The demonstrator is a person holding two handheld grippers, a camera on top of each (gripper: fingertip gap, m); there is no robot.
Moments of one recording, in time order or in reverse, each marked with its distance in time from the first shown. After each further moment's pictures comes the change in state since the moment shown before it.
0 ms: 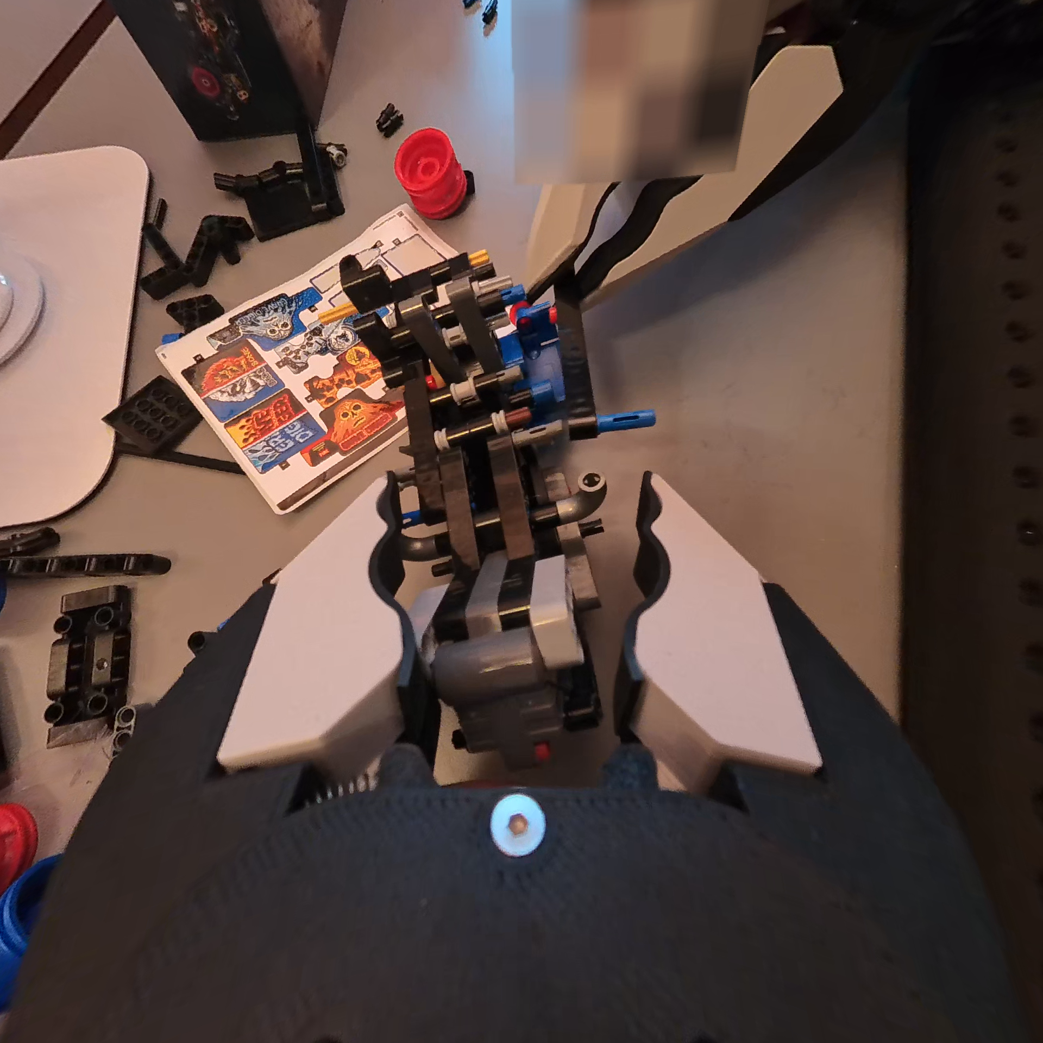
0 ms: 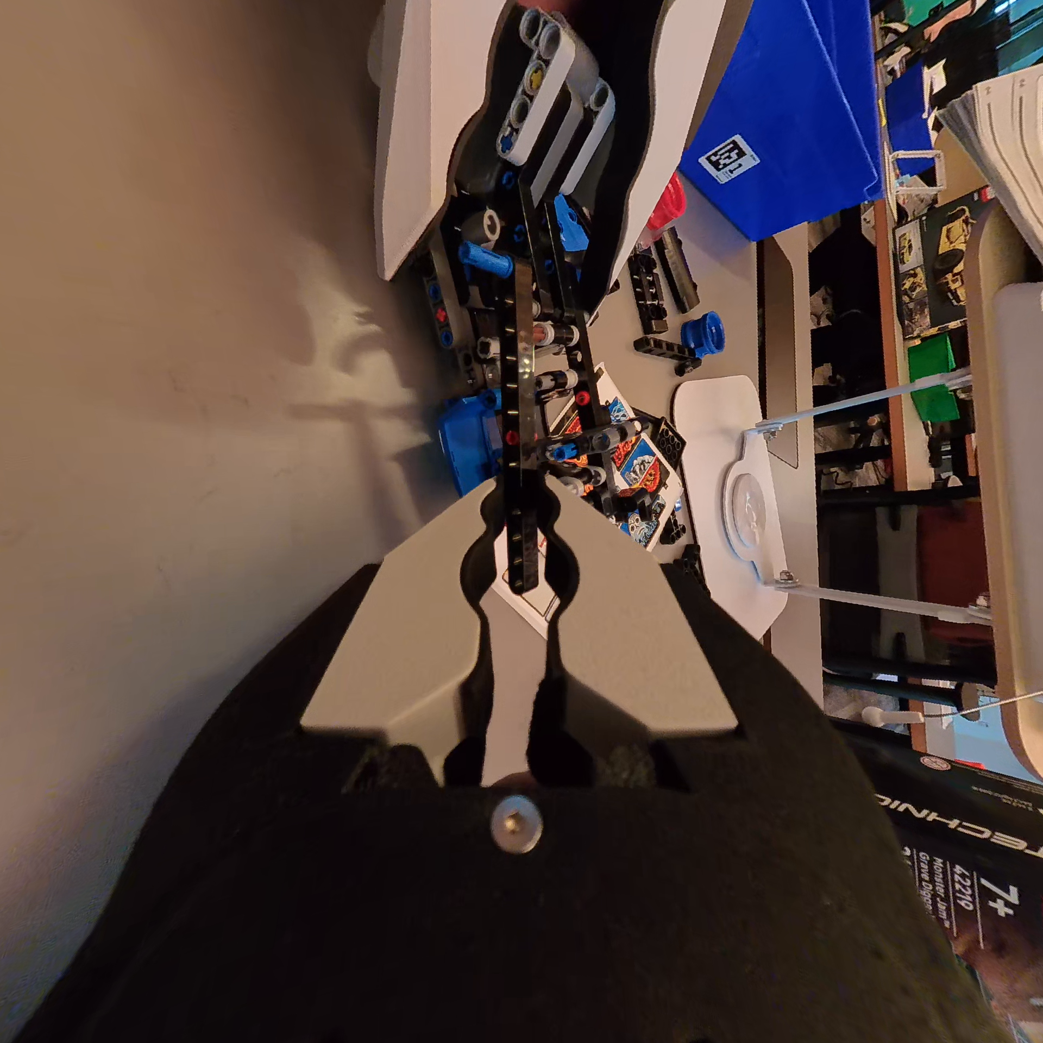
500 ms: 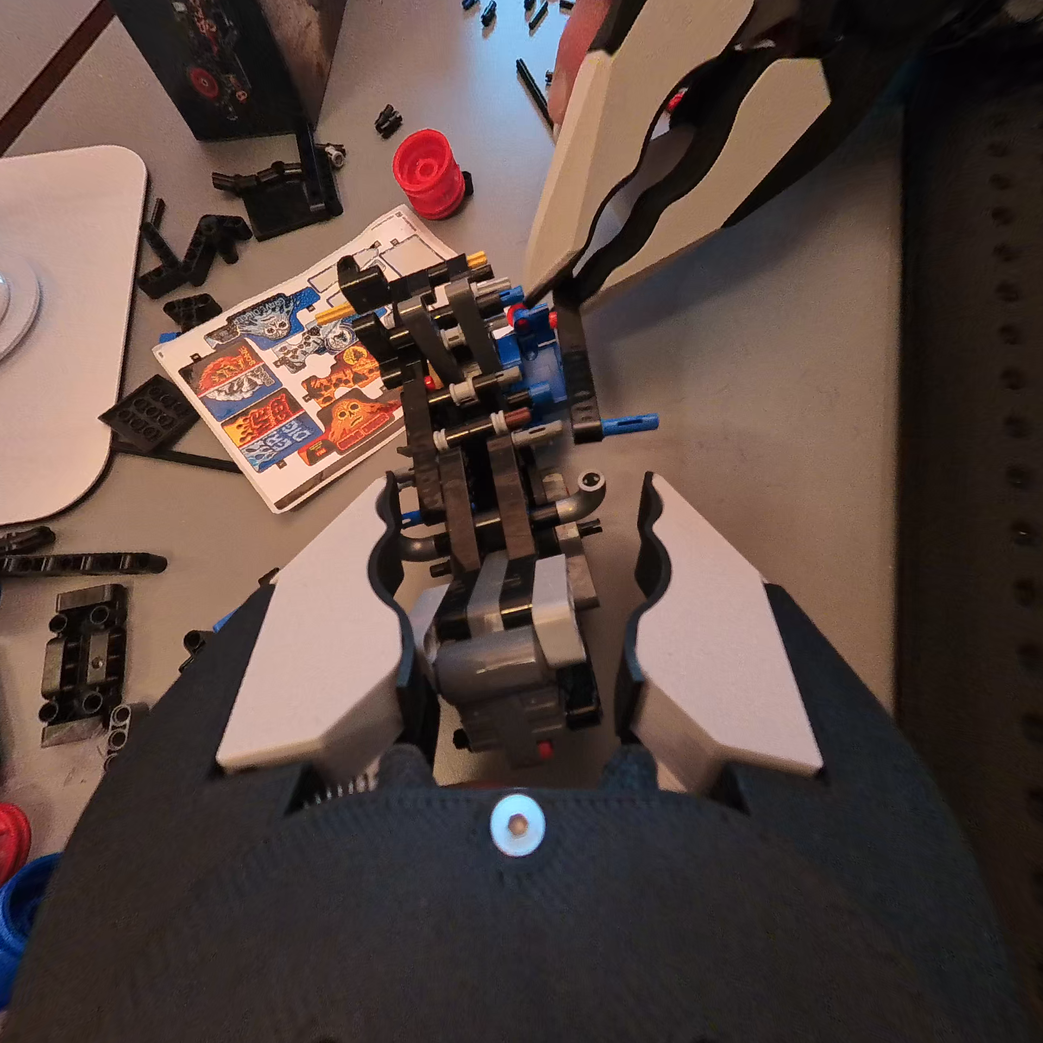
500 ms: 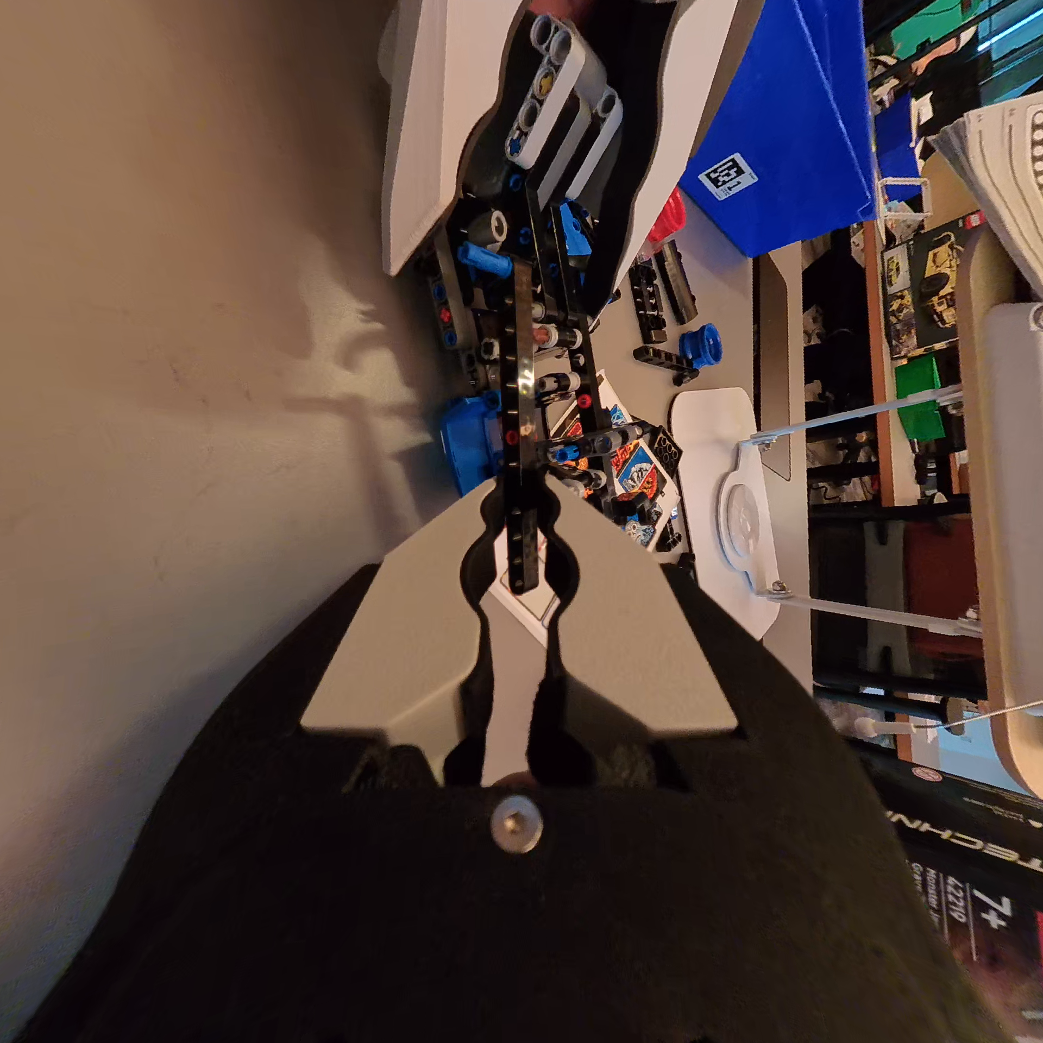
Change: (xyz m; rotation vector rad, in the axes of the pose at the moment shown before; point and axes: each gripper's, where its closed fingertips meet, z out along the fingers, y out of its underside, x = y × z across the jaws) left arm 0.001 0.000 -0.001 0.003 0.002 -0.004; right arm 0.001 0.001 0.000 0.019 0.004 -0.027
